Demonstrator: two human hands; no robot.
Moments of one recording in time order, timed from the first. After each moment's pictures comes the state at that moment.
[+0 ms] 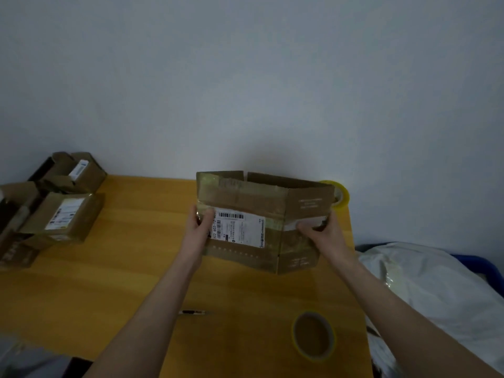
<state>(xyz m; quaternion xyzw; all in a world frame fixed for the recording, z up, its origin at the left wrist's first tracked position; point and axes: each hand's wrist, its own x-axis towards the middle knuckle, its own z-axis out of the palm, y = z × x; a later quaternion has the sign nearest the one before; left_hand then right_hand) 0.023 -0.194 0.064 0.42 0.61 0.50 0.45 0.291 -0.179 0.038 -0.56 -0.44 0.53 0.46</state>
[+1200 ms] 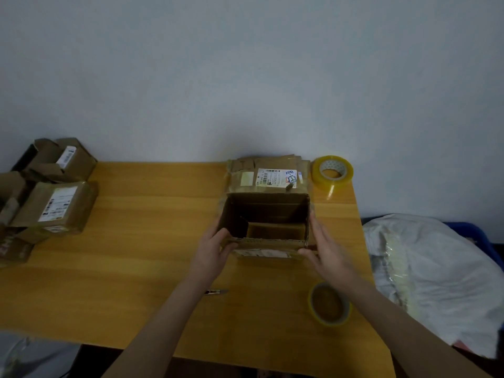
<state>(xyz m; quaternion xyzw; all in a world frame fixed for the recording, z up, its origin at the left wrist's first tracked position) -0.010 -0.247 0.002 0.75 0.60 0.25 0.15 0.262 -0.259 0.007 -0.62 -0.71 0.29 0.14</state>
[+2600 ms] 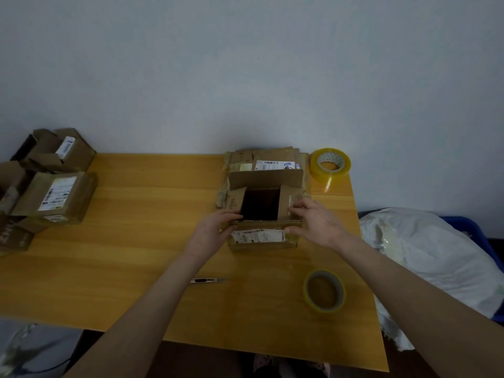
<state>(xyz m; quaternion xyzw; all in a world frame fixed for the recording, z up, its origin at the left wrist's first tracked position) -0.009 -0.232 0.021 0.76 0.57 0.23 0.21 0.257 -0.209 0.031 -0.58 -0.79 0.20 -0.01</state>
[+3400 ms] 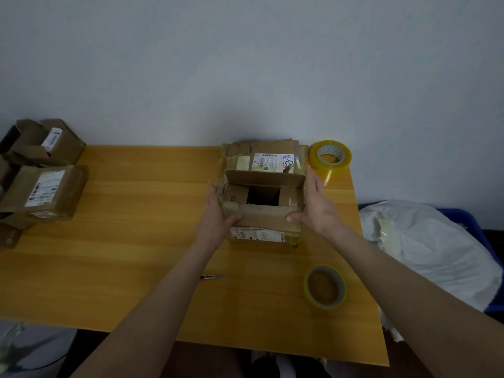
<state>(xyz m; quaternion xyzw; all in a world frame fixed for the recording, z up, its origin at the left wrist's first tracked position) 0.010 -0.206 0.002 0.58 0.70 0.26 0.32 0.240 -0.198 0.035 -0.69 -0.65 0.30 0.15</state>
